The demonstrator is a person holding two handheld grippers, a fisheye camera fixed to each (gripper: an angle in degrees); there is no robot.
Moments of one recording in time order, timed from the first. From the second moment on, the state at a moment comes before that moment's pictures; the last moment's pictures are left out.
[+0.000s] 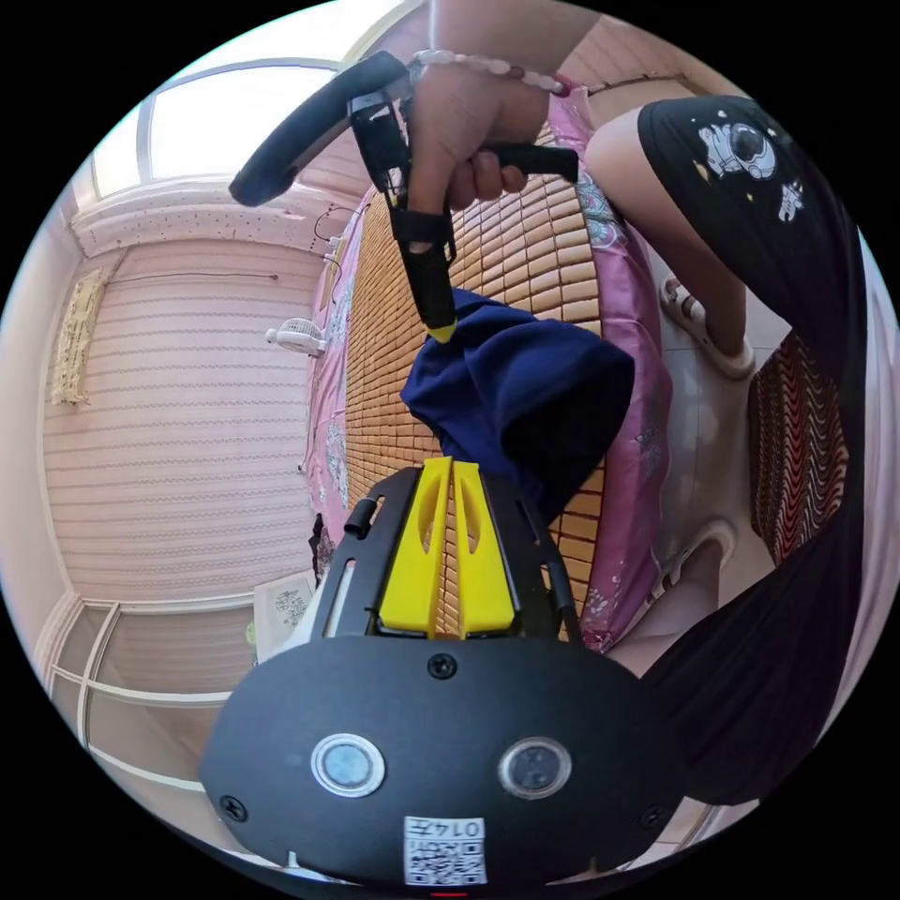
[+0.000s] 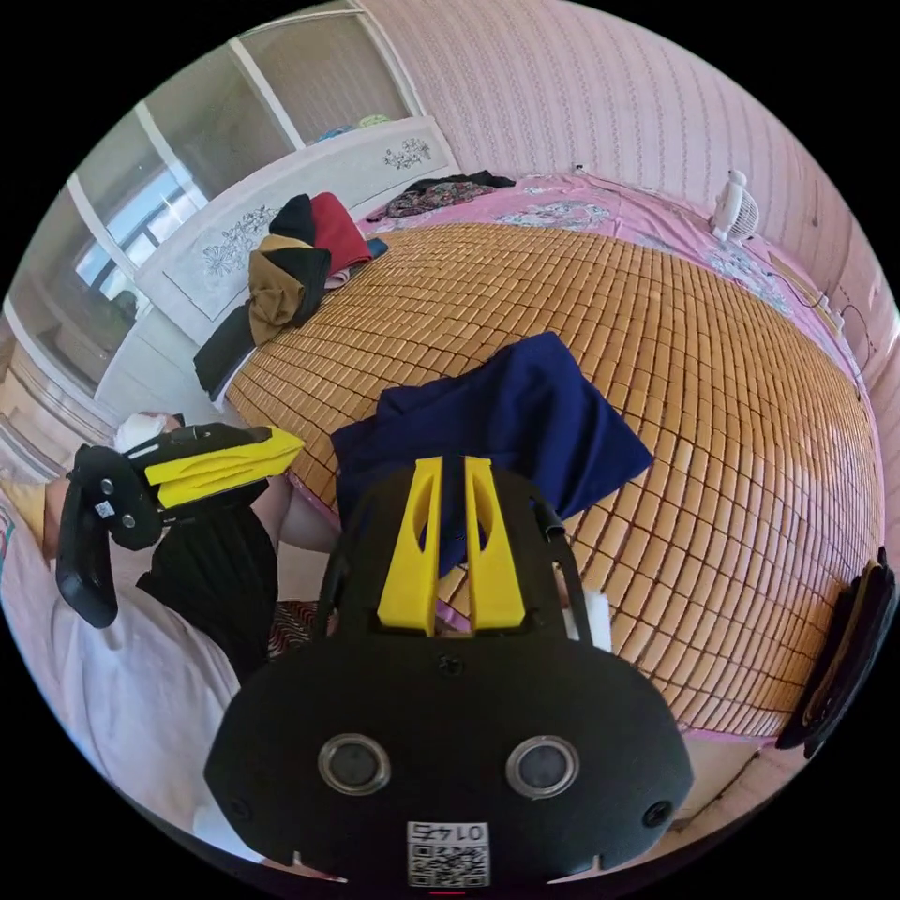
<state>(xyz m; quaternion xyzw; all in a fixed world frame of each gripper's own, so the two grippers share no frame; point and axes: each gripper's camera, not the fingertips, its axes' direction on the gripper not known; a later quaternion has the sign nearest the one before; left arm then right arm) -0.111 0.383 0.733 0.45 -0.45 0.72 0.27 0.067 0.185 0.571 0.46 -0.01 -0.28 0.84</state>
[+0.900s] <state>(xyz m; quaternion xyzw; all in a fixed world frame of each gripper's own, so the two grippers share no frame) -0.117 0.312 0.633 0.39 -0.27 0.70 0.54 0.073 0.187 0.553 0.45 -0.08 -0.26 0.85</state>
